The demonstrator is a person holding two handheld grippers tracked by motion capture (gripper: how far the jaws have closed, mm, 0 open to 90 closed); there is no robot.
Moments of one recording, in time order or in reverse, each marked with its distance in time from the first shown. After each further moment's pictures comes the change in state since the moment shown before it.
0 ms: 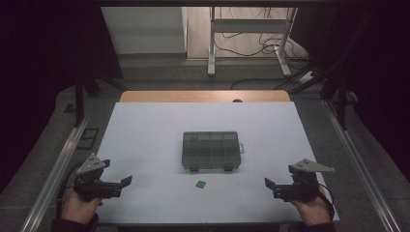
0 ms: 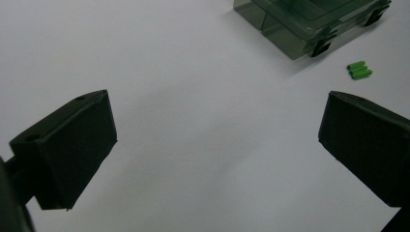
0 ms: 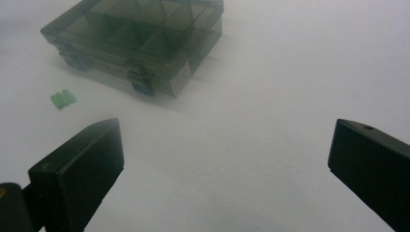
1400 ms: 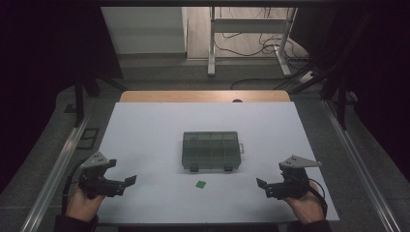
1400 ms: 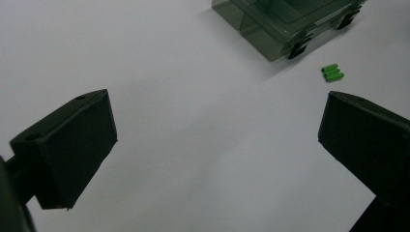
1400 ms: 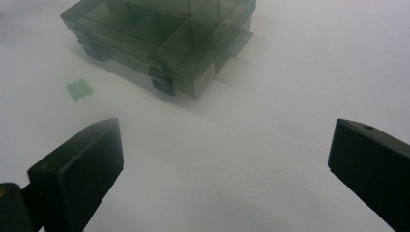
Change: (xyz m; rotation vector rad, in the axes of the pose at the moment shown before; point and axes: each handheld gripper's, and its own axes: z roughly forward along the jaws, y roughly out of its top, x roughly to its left) left arm -0.001 0.011 0.008 0.028 -0.098 -0.030; right arm 0.010 0.011 0.016 0.045 0.061 -0.071
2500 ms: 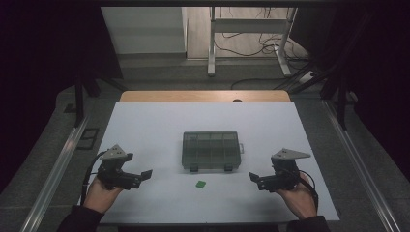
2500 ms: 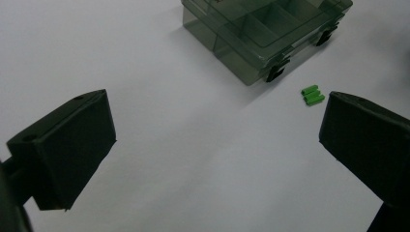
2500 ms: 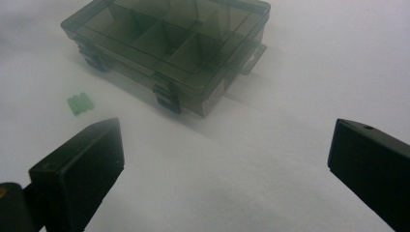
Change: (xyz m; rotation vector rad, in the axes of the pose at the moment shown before) left arm -0.016 0.025 0.034 -0.014 -0.058 0.034; right arm 0.004 0.018 0.021 0.019 0.019 -0.005
